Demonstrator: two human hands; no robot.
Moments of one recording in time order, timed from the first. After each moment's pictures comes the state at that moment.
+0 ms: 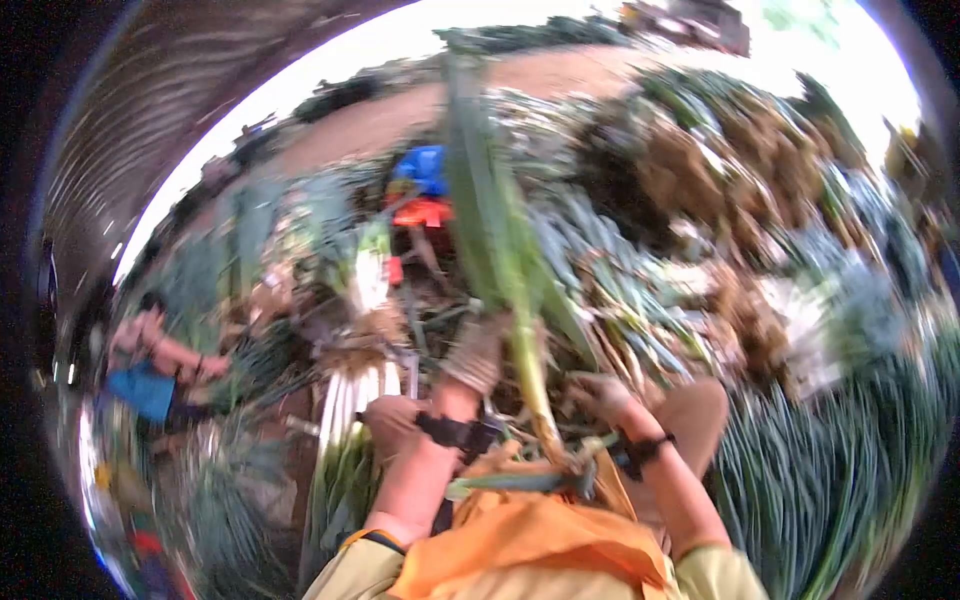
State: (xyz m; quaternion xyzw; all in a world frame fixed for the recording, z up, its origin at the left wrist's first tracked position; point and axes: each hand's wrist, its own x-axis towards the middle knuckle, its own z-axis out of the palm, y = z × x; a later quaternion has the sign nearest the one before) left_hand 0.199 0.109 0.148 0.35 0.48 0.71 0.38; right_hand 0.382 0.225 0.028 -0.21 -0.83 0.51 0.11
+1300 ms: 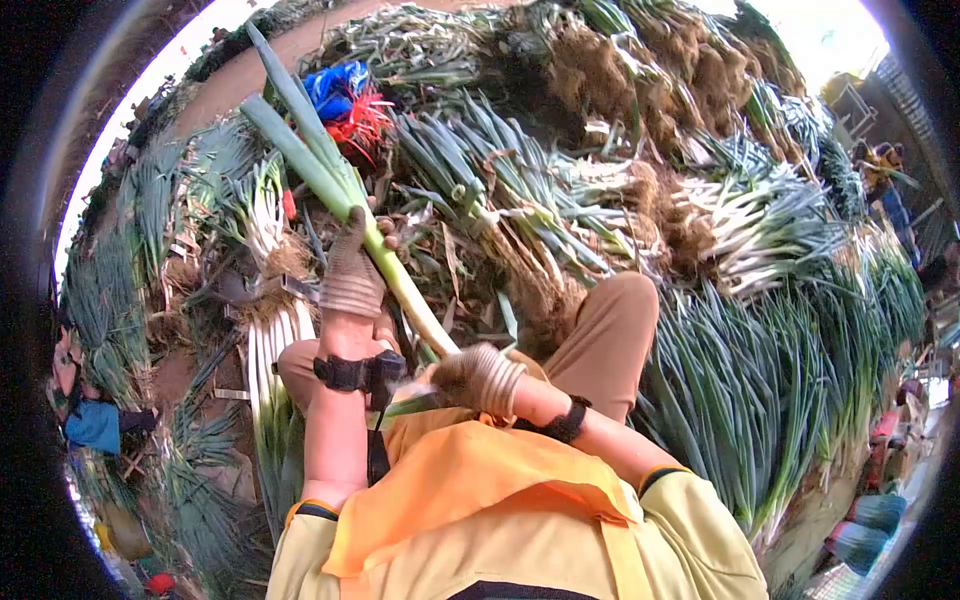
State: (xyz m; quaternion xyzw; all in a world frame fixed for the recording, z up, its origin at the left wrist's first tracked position) left_hand 0.187 0.111 0.131 0.17 0.34 0.81 0.44; right_hand 0.393 0.124 0.064 -0.08 -0.83 0.55 0.05
